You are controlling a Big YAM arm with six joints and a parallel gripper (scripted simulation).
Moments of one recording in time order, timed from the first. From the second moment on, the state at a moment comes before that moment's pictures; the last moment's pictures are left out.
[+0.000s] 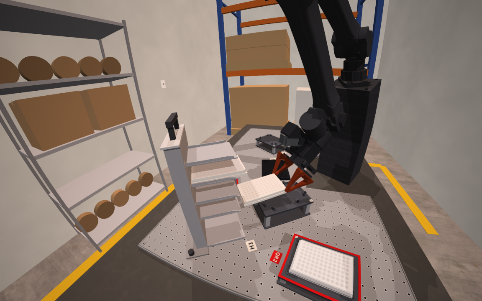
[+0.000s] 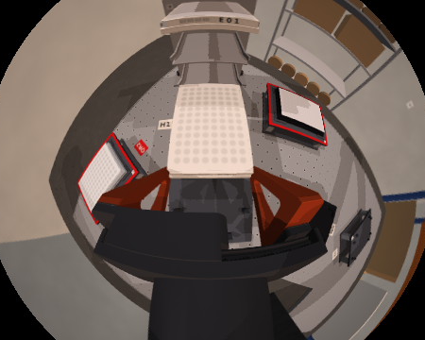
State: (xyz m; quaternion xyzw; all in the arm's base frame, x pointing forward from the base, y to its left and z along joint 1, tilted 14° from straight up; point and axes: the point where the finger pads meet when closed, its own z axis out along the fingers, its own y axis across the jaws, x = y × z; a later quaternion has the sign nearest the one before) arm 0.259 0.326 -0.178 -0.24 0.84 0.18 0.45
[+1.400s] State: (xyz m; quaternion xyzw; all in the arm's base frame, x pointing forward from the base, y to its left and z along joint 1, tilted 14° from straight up) arm 0.281 0.342 -0.173 -0.25 0.84 0.19 0.45
